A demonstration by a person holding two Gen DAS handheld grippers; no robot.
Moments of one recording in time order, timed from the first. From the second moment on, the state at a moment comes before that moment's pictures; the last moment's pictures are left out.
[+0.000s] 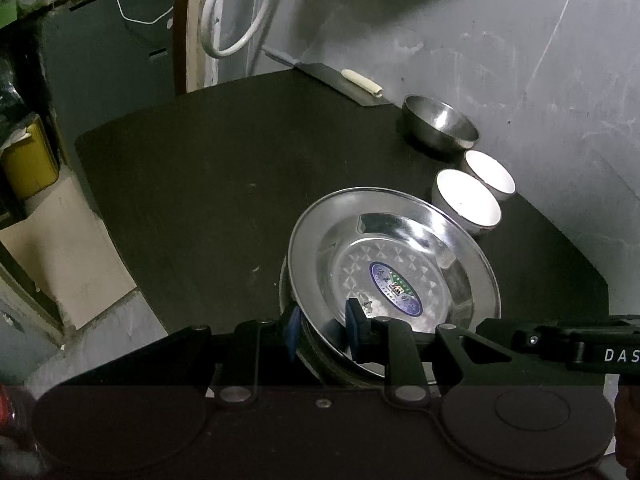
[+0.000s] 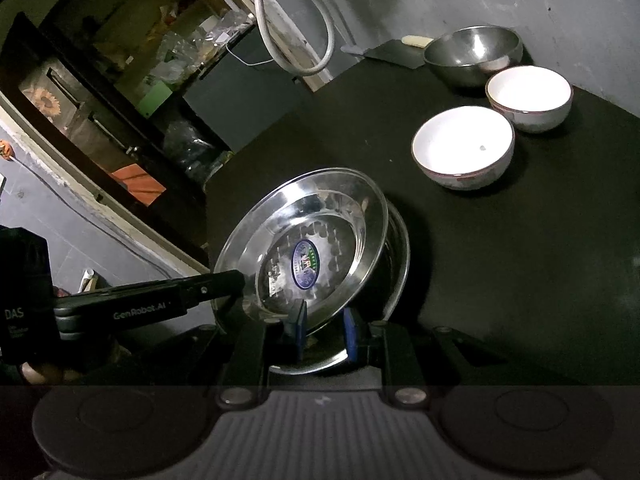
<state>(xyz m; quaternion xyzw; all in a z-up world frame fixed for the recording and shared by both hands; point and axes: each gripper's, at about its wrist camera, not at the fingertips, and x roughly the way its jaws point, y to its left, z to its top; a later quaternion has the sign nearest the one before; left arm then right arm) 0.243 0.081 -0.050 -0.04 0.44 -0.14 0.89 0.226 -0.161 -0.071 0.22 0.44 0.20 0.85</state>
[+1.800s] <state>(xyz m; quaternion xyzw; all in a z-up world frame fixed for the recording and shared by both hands) 0.236 0.088 -0.034 -0.04 0.42 -0.09 0.90 0.228 -0.165 -0.071 0.19 0.44 0.17 0.86</state>
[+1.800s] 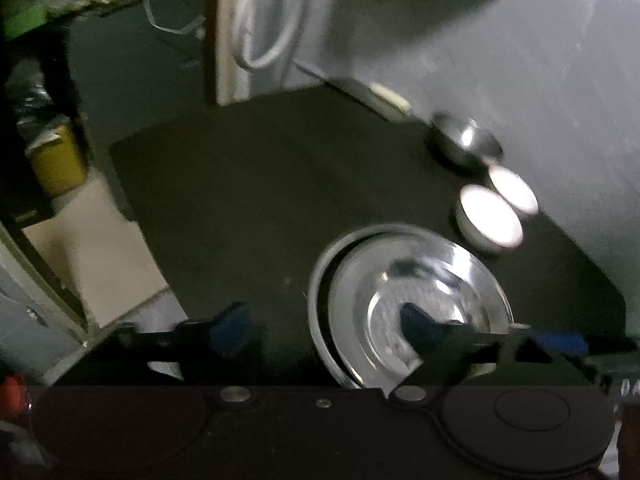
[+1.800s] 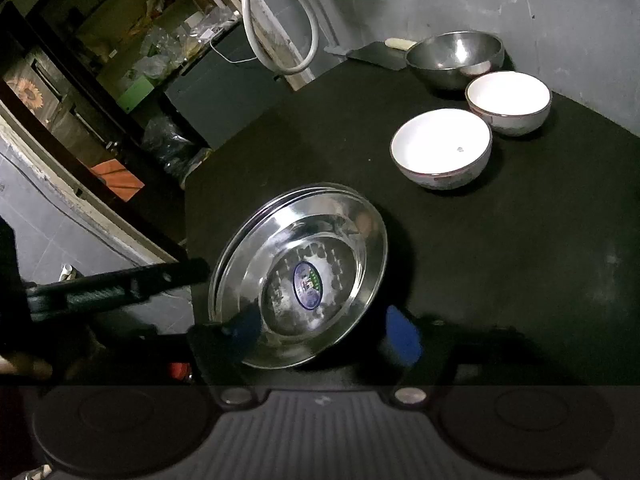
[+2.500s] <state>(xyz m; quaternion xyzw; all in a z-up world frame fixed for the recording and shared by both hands) 0.374 -0.044 -0.015 -0.12 0.33 -0.03 0.94 0.350 -0.294 -0.052 0.14 0.29 0.06 0.94</state>
